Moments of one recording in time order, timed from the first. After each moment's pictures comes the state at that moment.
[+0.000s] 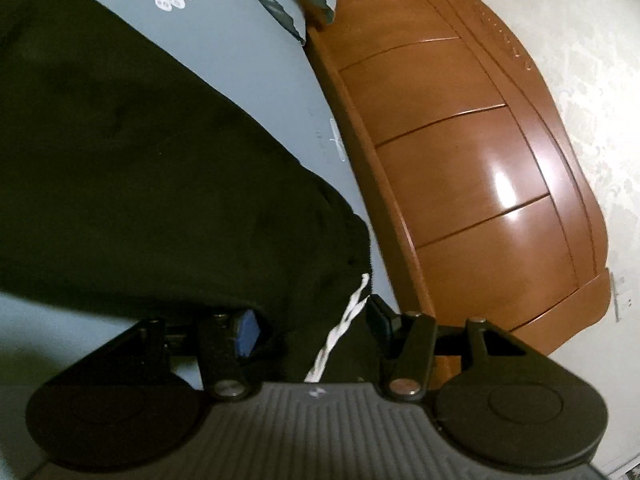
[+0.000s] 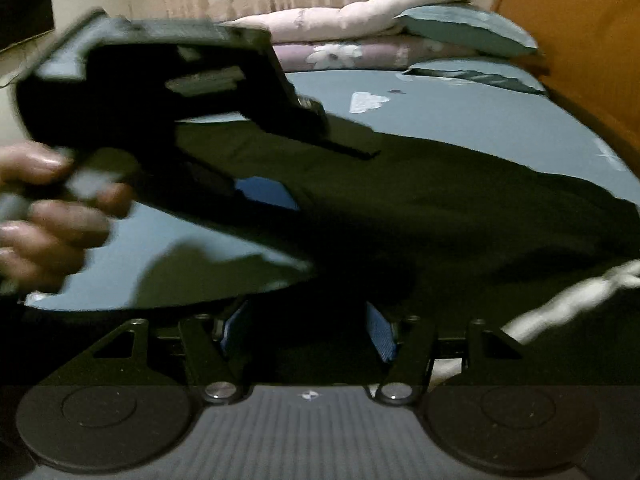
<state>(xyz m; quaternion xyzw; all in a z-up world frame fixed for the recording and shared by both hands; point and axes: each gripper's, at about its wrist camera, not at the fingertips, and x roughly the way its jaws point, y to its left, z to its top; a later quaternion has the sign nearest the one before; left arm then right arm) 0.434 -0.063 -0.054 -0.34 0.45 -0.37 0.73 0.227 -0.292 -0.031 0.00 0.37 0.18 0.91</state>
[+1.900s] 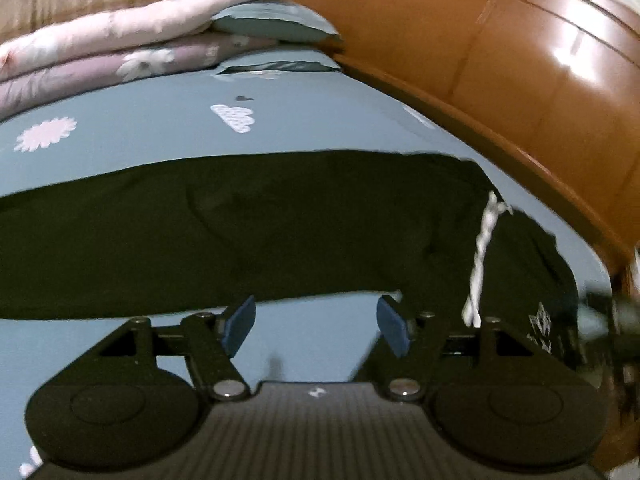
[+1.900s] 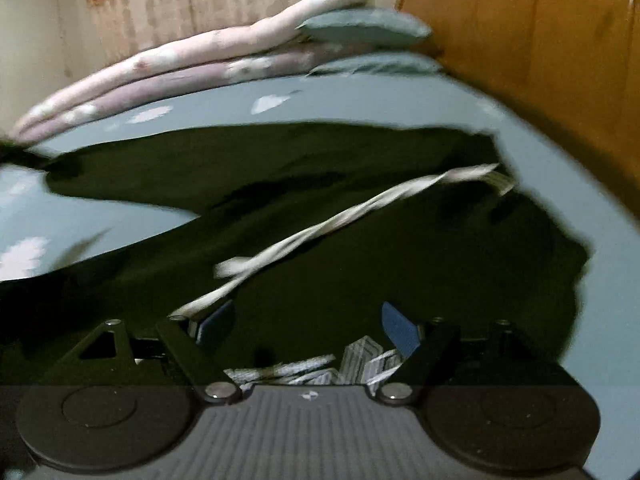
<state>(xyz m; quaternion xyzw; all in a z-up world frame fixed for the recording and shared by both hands) 0.360 0.024 0.027 0.03 0.38 -0.29 0.88 0.122 -0.378 -0.014 0.03 0.34 0.03 0.94</state>
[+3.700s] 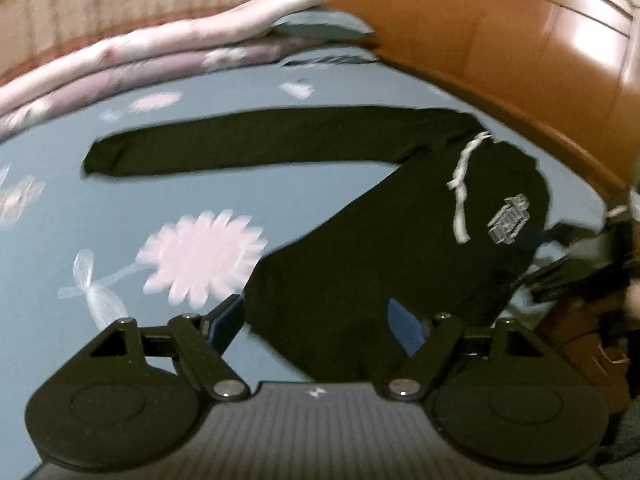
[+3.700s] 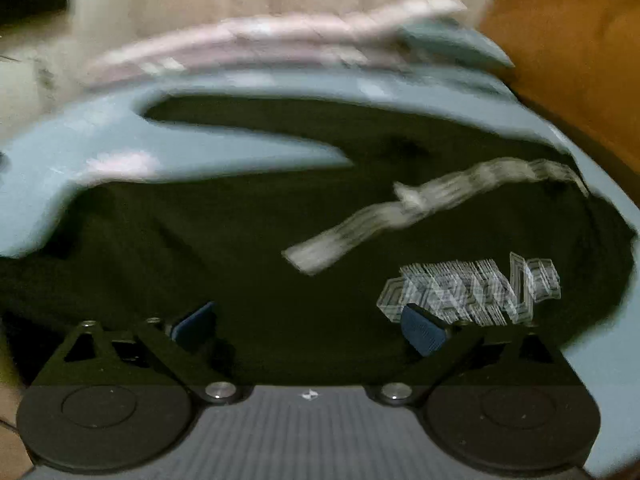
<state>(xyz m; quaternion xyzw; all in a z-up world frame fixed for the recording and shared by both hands) 0.143 0.137 0.037 0.05 0.38 -0.17 0.91 0.033 -0.243 -0.013 -0.03 0.31 0.17 0.93</state>
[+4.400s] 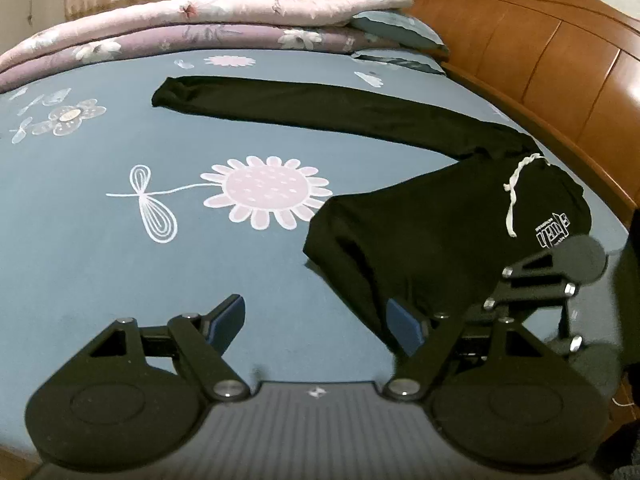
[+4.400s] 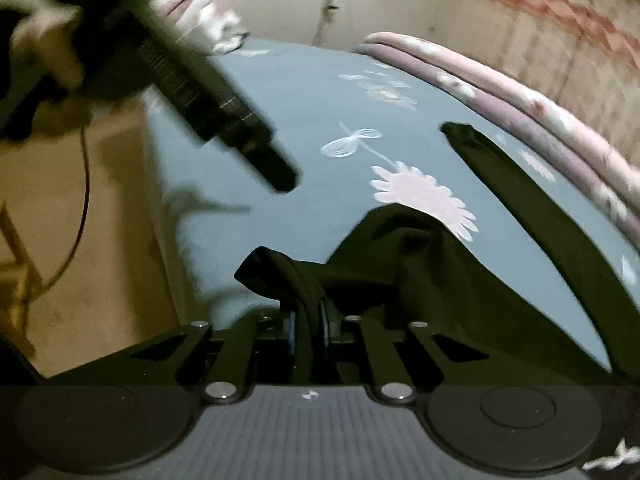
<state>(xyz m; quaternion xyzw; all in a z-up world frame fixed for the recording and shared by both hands) 0.119 0.181 0.006 -0.03 0.39 -0.11 0.91 0.028 -0.067 -0.006 -0.25 0.27 0.45 0.82</state>
